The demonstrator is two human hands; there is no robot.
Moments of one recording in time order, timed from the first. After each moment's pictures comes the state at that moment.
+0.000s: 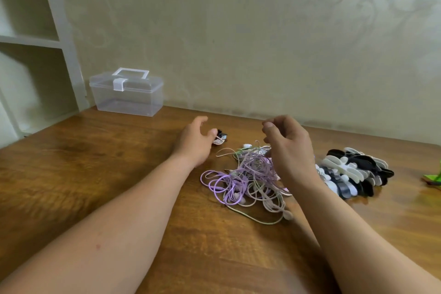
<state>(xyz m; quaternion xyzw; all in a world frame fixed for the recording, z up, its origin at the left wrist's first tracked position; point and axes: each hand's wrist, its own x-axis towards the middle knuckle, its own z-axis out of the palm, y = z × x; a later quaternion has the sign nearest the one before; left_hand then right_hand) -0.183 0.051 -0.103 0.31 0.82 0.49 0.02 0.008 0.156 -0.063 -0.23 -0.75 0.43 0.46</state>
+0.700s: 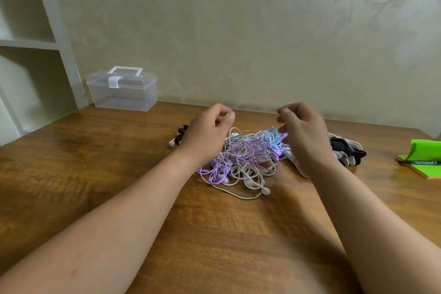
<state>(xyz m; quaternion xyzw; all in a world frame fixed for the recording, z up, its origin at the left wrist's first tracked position) -0.082 0.031 -0.055 0.44 0.75 0.50 -0.04 0.061 0.187 -0.044 -0.26 -0.73 0.45 0.45</state>
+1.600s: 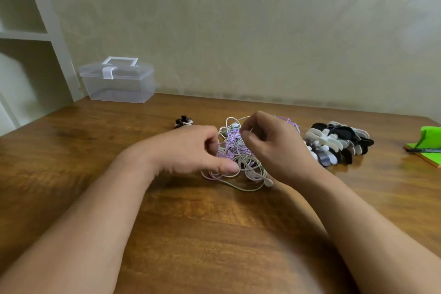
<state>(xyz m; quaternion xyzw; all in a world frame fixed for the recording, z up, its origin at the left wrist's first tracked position) -0.080 -0.024 -0.045 0.52 0.82 0.21 0.14 0.066 0.141 -0.069 -0.12 -0.88 0.32 0.33</state>
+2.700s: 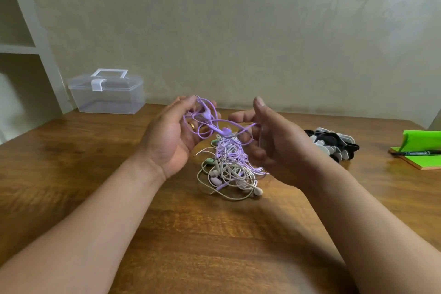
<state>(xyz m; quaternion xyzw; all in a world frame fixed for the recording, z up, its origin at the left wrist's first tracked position) -0.073 0.009 -0.042 0.31 0.41 0.81 0.29 0.079 0.146 -0.033 -0.06 -0.61 0.77 0.17</state>
